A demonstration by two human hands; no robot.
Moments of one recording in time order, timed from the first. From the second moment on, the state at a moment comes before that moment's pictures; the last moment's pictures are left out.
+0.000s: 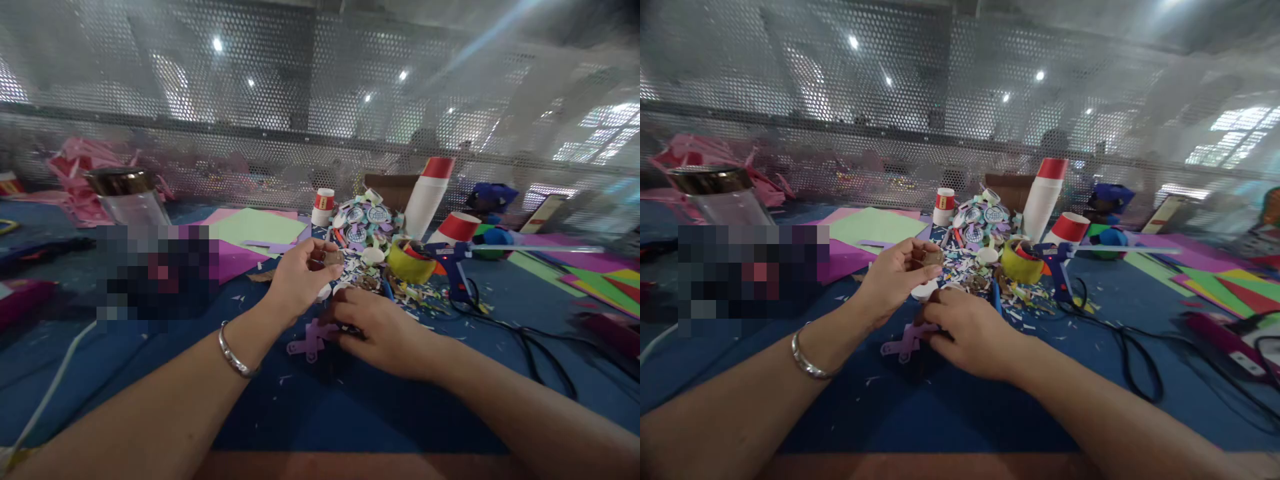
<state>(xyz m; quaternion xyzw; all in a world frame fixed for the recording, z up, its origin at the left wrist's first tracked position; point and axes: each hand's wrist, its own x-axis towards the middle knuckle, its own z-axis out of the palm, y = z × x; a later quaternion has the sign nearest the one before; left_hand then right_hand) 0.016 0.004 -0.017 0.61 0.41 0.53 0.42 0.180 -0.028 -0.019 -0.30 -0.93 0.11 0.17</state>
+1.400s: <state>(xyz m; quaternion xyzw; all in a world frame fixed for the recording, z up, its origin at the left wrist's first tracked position) 0.012 0.007 -0.017 0.63 0.43 0.49 0.43 0.189 -0.023 -0.007 -0.30 -0.84 0.26 0.36</state>
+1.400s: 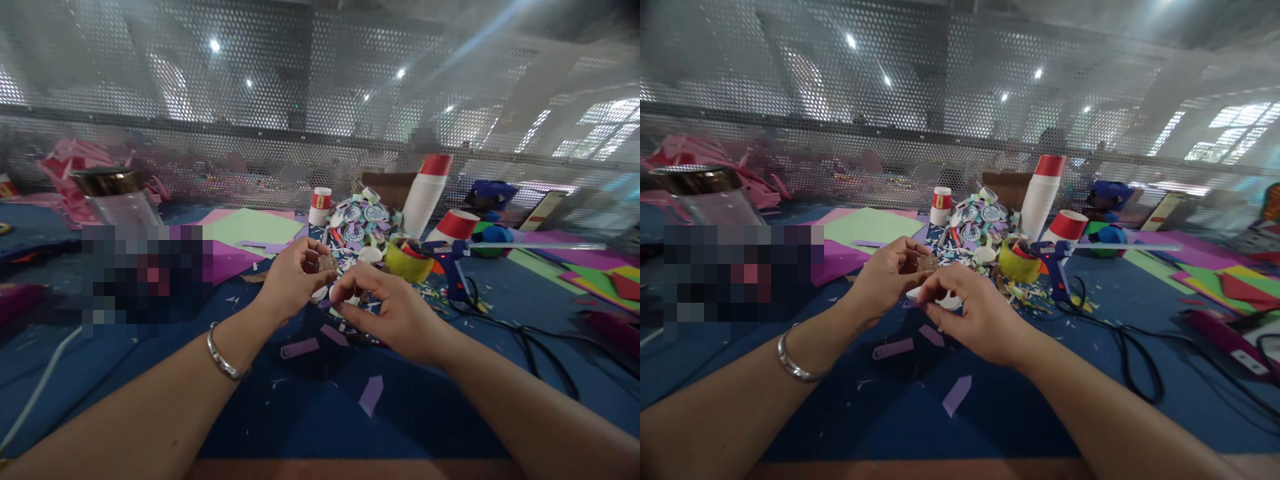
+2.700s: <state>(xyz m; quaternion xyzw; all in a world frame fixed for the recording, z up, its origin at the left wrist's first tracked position) 0.030 -0.011 -0.024 0.69 0.41 0.49 0.34 0.180 -0.006 -0.022 -0.36 -0.50 0.57 0.55</state>
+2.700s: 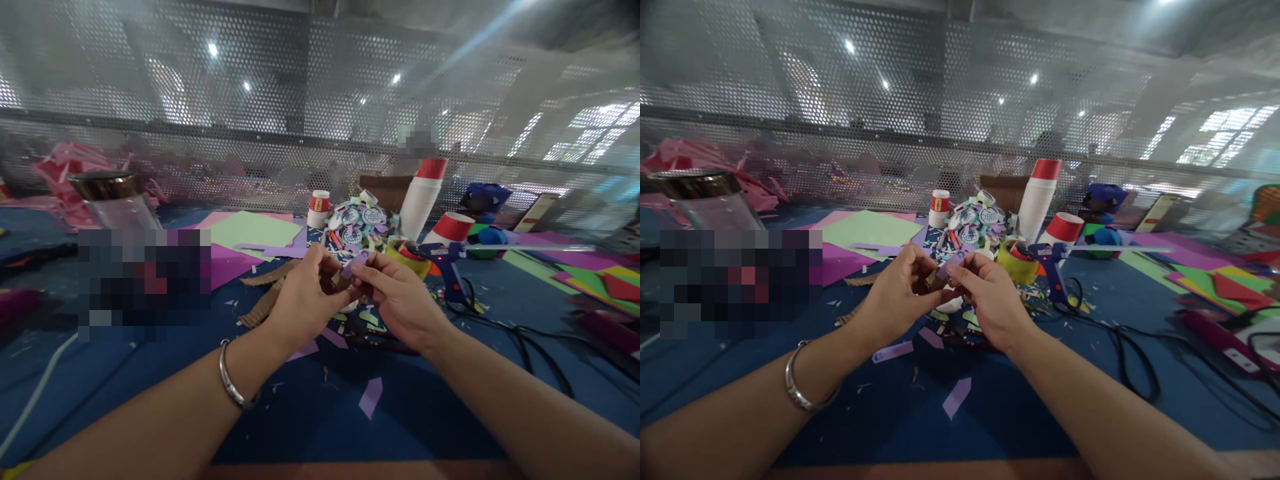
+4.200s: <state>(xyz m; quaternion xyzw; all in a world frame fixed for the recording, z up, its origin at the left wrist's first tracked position) 0.025 -0.009 -0.017 0.65 0.37 0.51 0.42 0.182 -0.010 -0.020 -0.35 -0.55 0.53 0.54</state>
